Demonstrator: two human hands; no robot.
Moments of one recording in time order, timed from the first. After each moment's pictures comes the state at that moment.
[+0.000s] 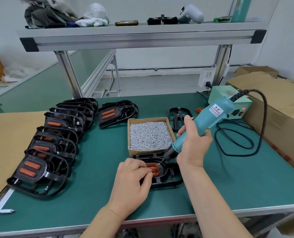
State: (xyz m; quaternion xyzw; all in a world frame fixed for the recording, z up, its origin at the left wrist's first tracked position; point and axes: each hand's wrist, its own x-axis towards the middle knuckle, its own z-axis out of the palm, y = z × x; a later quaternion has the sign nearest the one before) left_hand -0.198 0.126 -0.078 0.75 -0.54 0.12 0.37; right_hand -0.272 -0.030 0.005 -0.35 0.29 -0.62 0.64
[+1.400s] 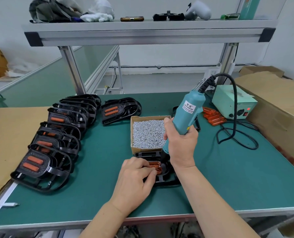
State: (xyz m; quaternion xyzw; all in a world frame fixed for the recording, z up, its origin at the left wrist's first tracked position) left_hand -0.198 0.123 -0.077 0.75 -0.54 0.12 0.36; right_hand -0.254 -0.010 -0.003 -0.53 0.22 -0.58 0.58
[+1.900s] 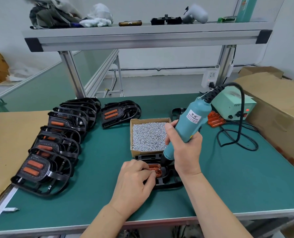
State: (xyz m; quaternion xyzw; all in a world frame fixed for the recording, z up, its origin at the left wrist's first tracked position) left_hand -0.196 0.124 -0.077 0.74 -0.55 0.13 0.35; right_hand -0.276 -0.004 0.004 -0.57 0.15 -0.55 0.59
